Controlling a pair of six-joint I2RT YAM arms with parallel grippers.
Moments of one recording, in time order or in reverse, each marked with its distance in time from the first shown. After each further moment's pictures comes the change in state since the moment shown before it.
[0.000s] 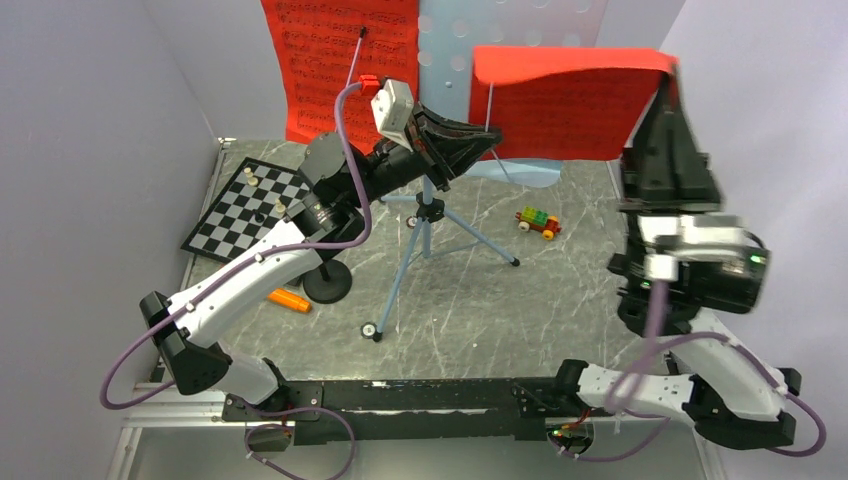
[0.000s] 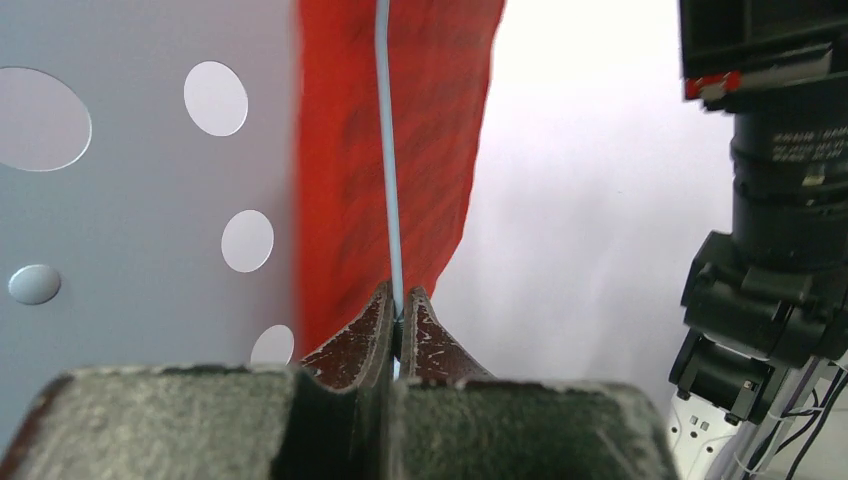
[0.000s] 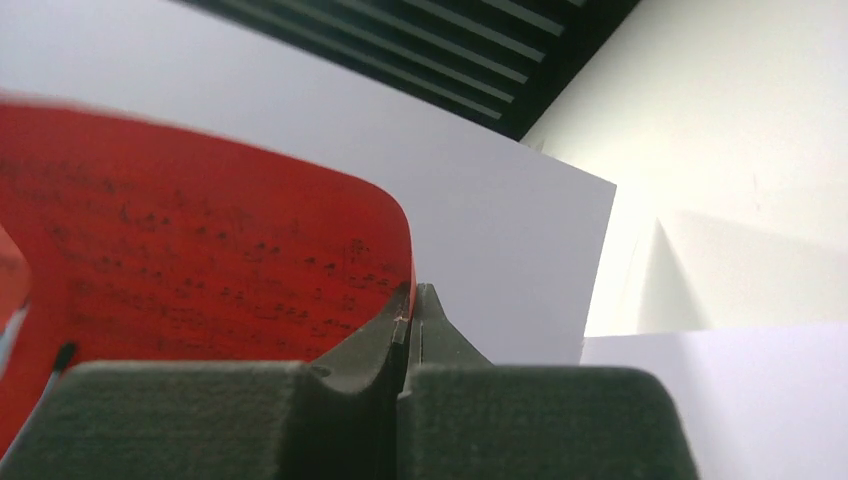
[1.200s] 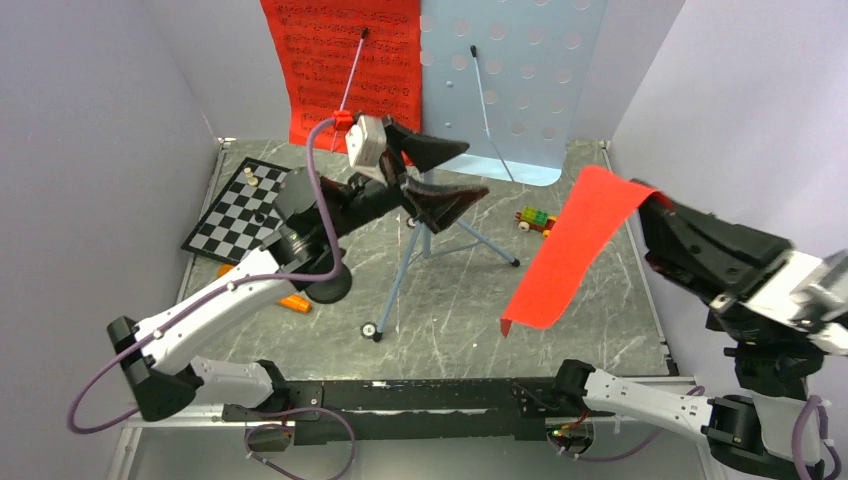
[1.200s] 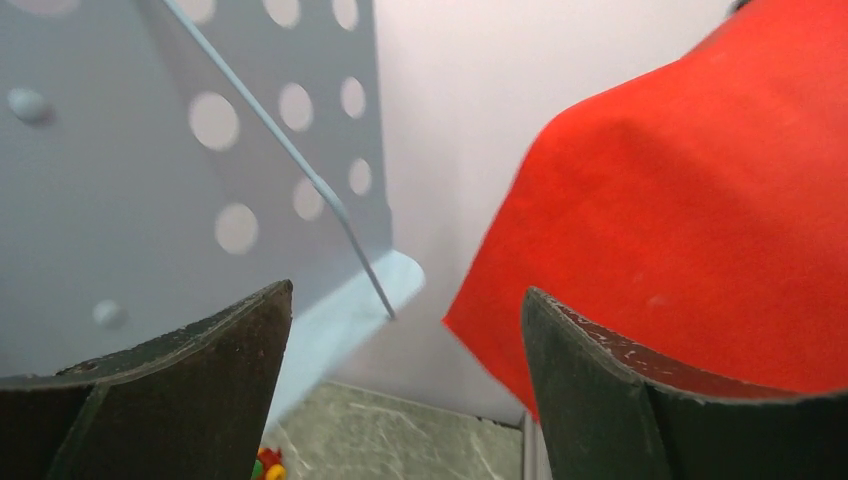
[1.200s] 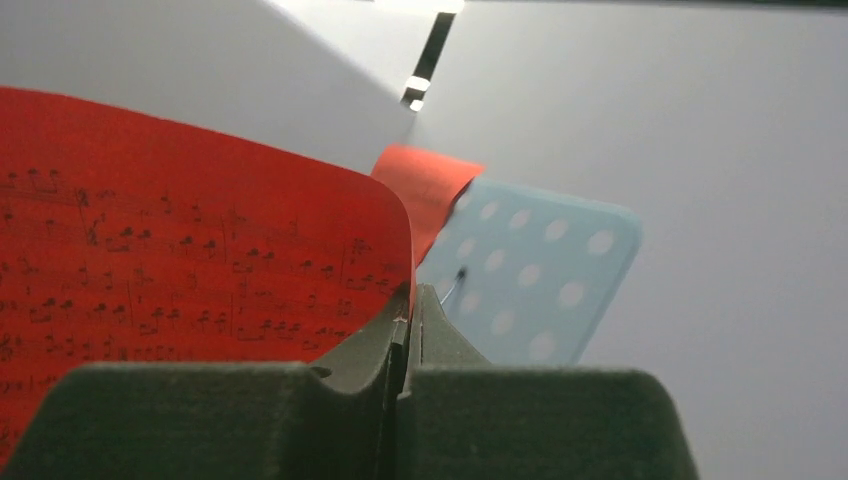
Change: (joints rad) left arm -0.022 -0.159 -0.205 0.022 -0.043 0.000; right arm 0.000 -0.285 0.147 -0.845 -0.288 0.742
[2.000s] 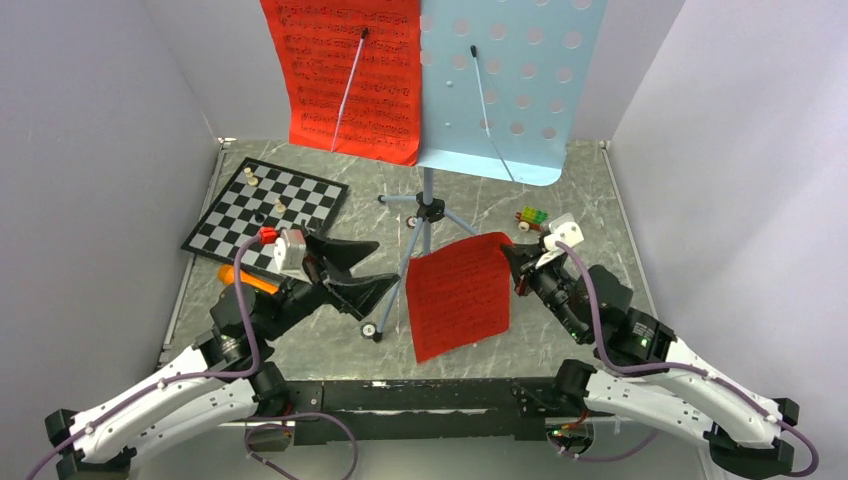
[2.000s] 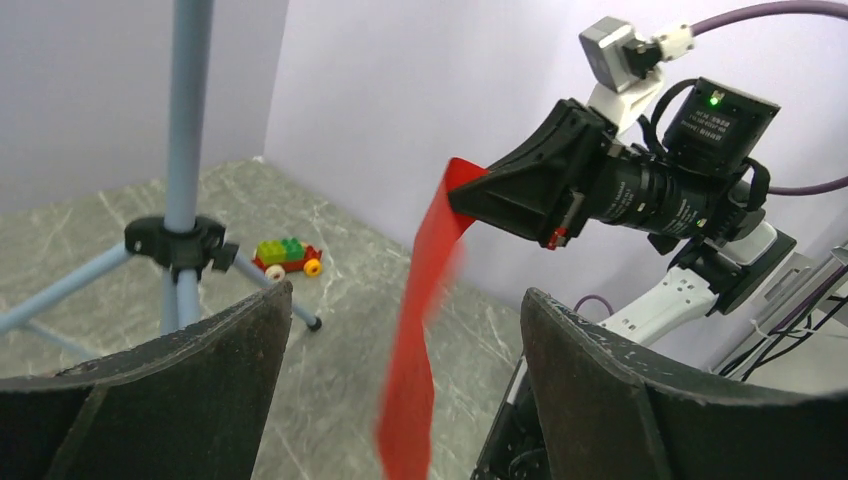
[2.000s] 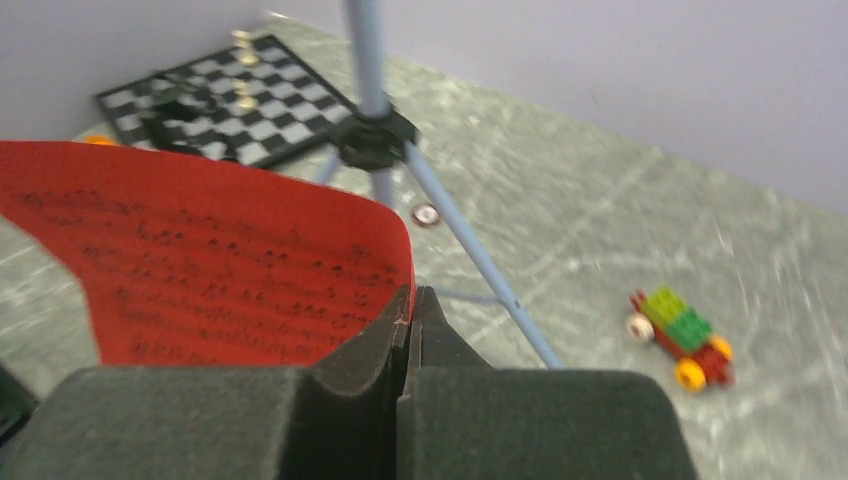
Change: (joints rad) left arm -0.048 -0.726 -0.774 -0.136 -0.282 -0.060; right arm -0.003 -0.087 -0.688 -0.195 0.500 0.528
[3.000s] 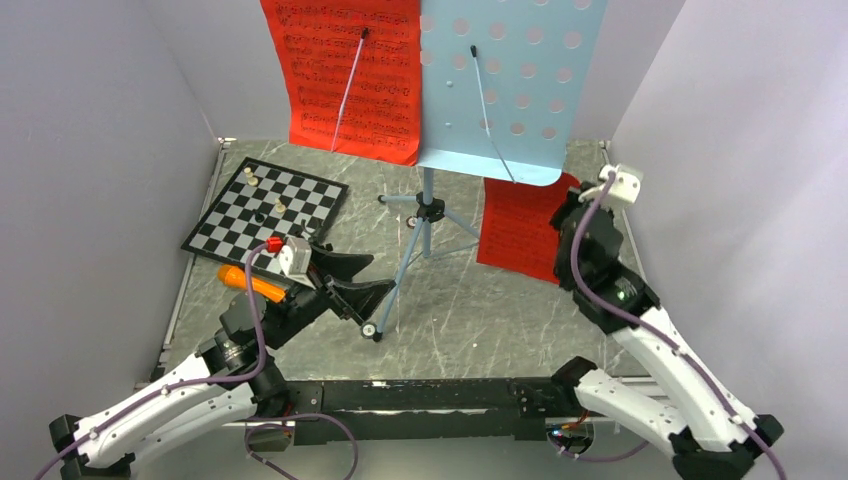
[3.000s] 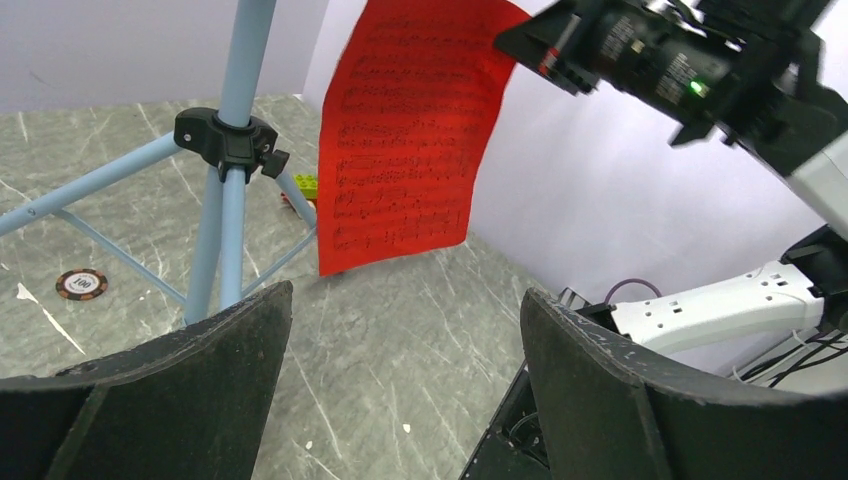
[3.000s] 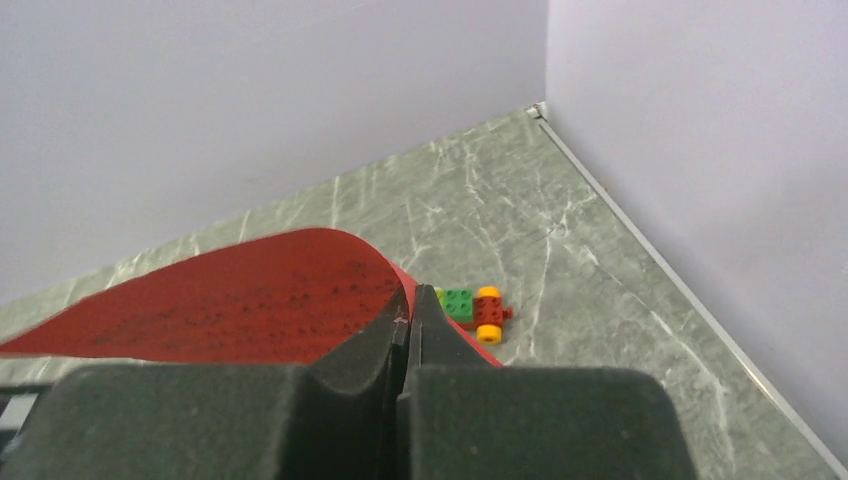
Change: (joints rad) left arm 0.000 -0.102 -0.134 -0.088 -0.101 -0.074; right arm -0.349 0.208 0.111 0.061 0.570 0.257
